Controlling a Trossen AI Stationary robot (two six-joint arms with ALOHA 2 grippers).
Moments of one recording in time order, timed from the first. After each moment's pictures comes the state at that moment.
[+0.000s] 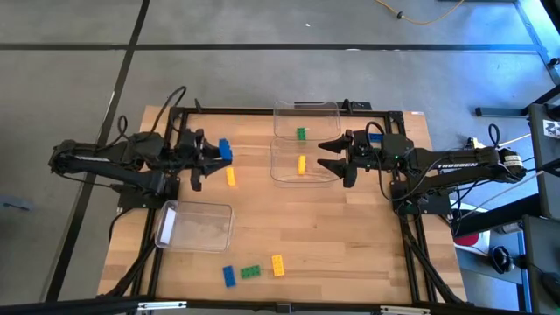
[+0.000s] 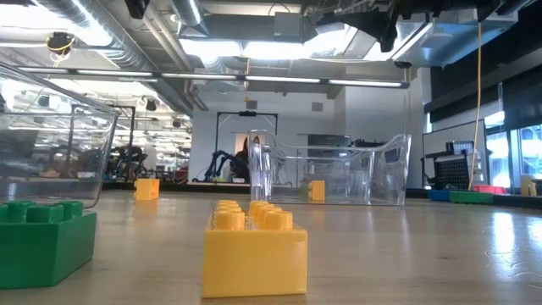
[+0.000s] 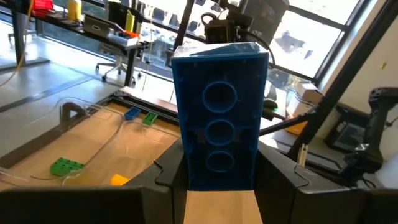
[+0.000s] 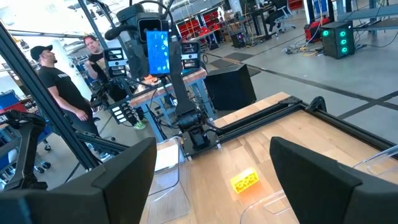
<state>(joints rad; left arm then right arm) -0.07 0.65 0.73 -0.07 -0.20 -0.34 -0.05 0.96 0.66 0.30 0.06 0.39</state>
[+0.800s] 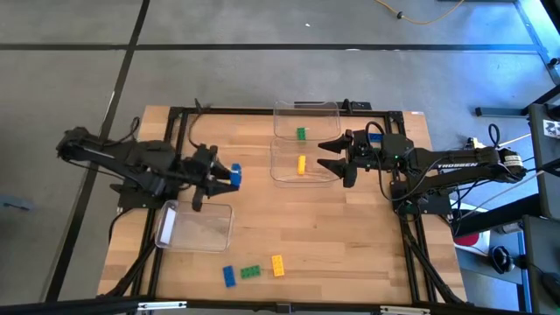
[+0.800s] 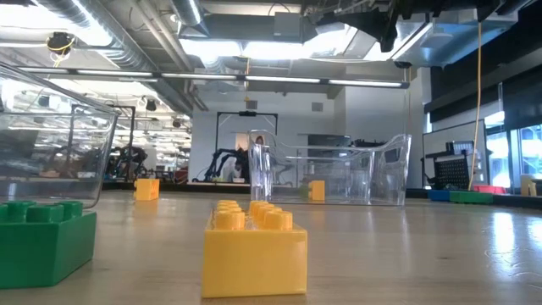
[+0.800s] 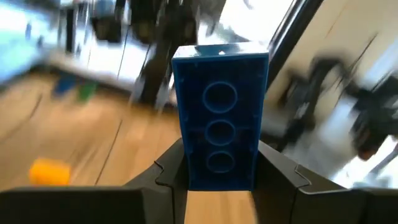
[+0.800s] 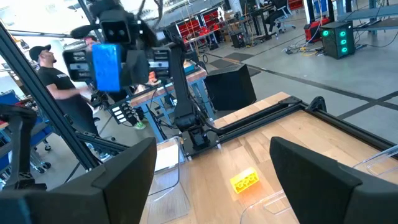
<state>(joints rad) -0.26 0.87 0.94 -0.22 -0.15 -0.41 -0.05 0.96 0.66 0.30 0.06 0.39</state>
